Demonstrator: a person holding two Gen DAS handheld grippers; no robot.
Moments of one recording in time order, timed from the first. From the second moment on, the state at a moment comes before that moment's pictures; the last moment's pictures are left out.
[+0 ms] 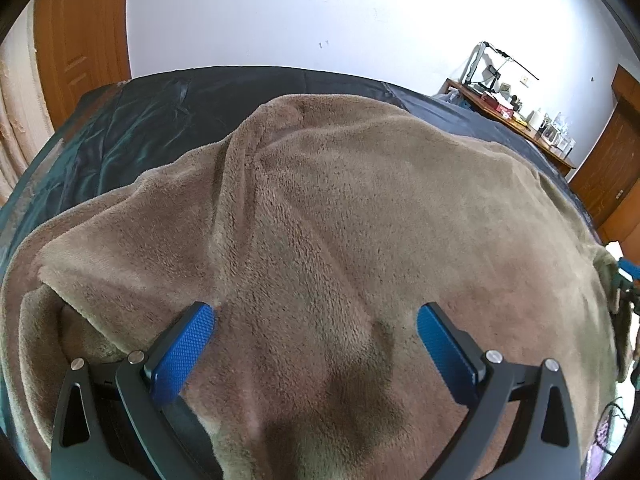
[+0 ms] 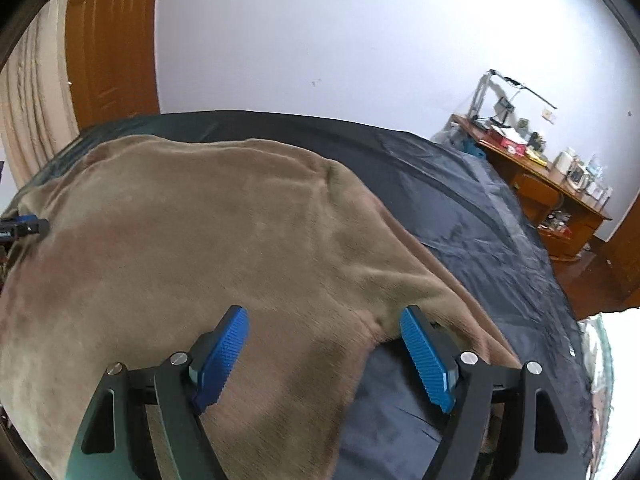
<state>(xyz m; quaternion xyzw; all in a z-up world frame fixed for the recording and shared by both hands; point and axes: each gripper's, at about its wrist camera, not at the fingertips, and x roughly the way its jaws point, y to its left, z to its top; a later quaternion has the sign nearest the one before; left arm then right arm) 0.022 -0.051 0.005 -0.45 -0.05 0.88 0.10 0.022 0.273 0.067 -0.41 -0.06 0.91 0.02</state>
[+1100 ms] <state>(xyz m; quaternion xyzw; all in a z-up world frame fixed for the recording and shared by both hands) -0.161 -0.026 0.035 -0.48 -0.09 0.86 0.12 -0.161 0.266 0.083 -0.44 0.06 0.89 -0.04</state>
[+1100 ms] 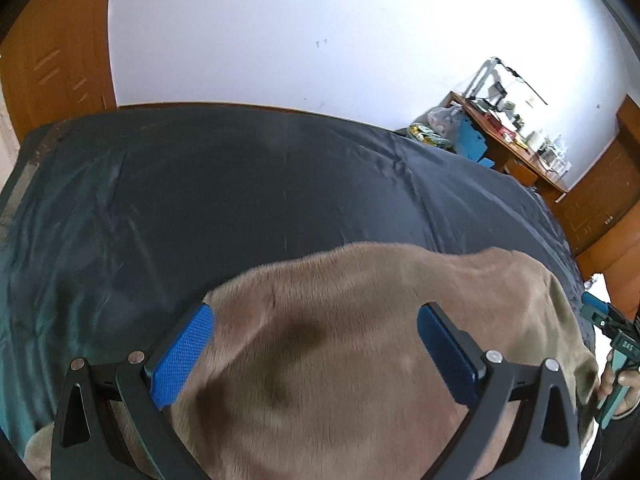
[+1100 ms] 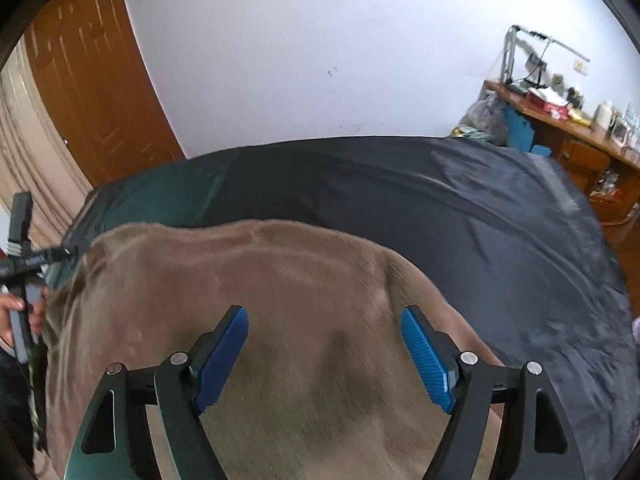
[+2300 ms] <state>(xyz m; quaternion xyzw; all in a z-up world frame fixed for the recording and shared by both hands) -0.202 -0.014 0.019 -0.49 -0.02 0.87 0.06 -0.251 0.223 0.027 -0.45 -0.01 0.89 -0.01</state>
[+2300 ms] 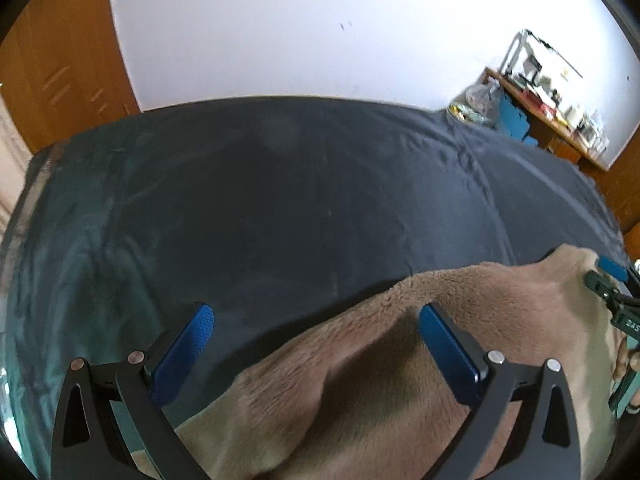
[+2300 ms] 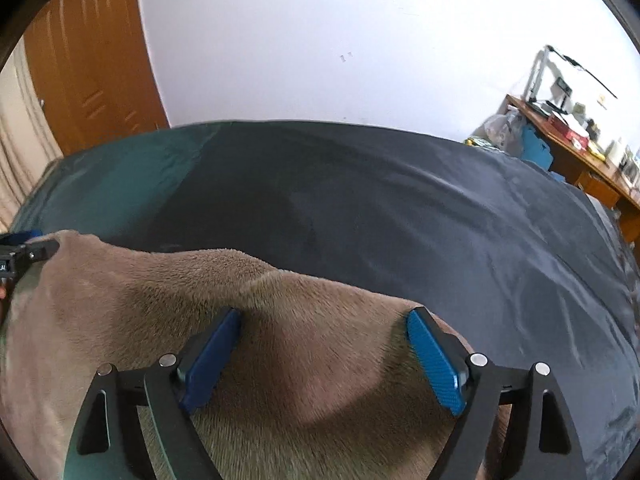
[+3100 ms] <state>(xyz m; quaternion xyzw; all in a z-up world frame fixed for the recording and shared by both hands) -0.202 -0.062 0.003 -0.50 -0.07 0.87 0.02 -0.182 0.218 0.012 -0.47 -0.01 0.88 -0.01</state>
